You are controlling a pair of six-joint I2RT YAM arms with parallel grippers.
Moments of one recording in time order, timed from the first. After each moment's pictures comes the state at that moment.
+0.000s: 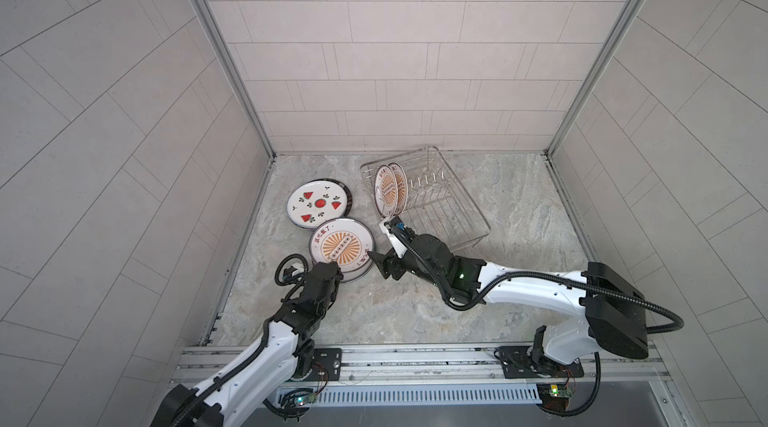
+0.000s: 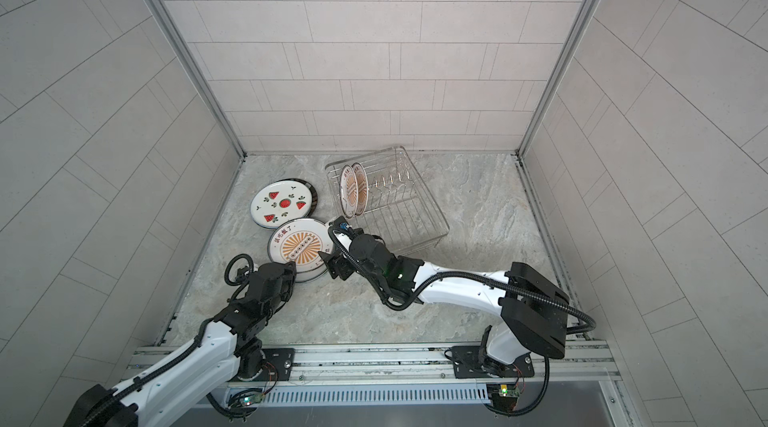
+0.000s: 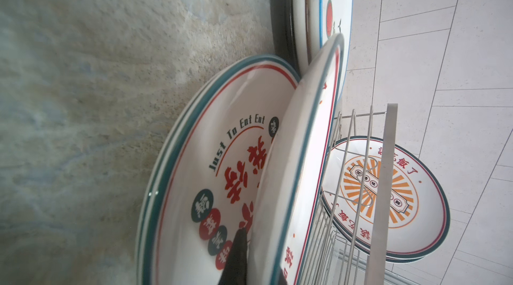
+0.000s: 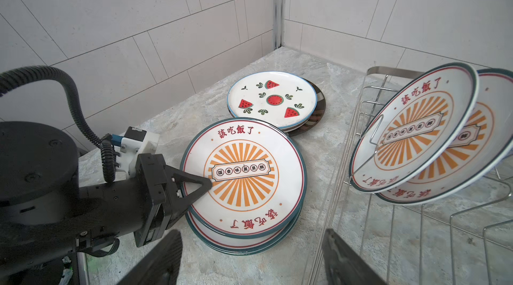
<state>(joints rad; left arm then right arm) -0.45 0.72 0.09 0.01 -0.35 -1.62 1.07 1.49 0.92 0.25 0.20 0.19</state>
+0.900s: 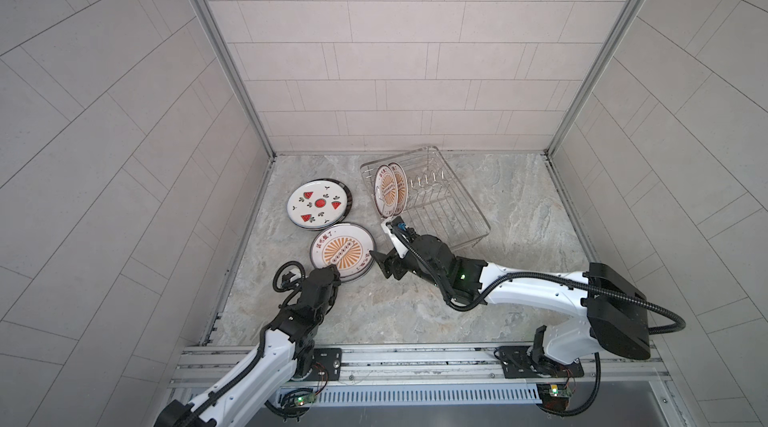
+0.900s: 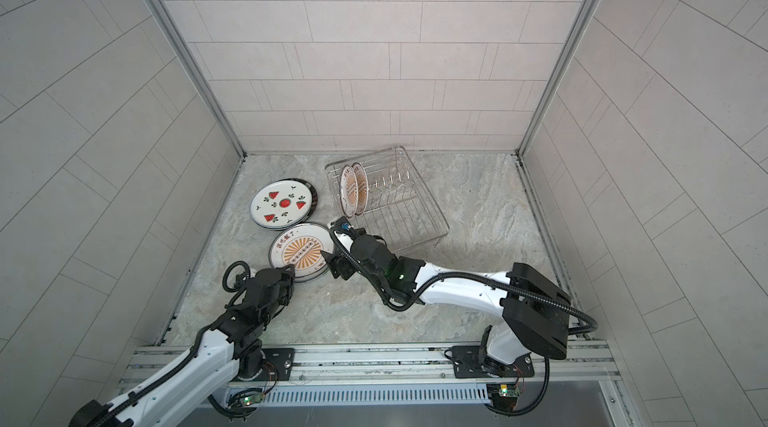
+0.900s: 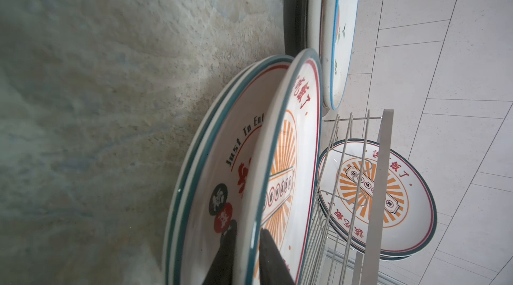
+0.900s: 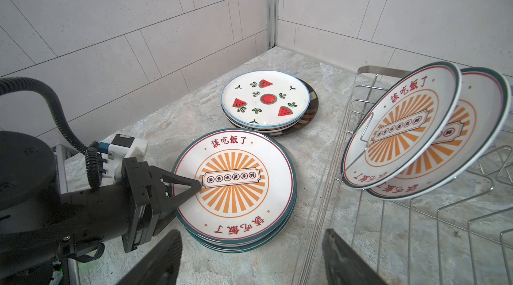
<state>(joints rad) -0.45 0.61 0.03 -0.04 -0.34 -1.67 1.07 1.49 0.91 0.24 0.23 0.19</state>
